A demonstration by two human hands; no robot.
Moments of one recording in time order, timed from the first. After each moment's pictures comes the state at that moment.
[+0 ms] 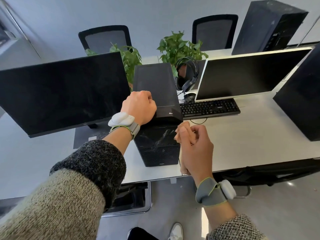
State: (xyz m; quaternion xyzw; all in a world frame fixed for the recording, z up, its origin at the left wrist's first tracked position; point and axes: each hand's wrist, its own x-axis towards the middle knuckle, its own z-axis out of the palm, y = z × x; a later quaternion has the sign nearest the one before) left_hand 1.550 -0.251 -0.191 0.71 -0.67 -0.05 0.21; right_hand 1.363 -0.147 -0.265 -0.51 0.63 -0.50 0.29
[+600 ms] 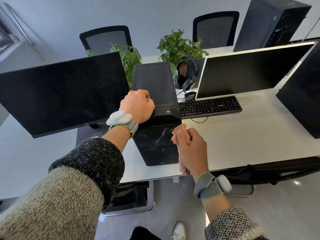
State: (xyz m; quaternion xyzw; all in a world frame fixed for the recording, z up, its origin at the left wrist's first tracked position) left_hand 1.548 -0.251 -0.190 0.73 -0.66 -0.05 0.20; right_hand 1.361 -0.157 -0.285 -0.53 0.63 -0.44 0.36
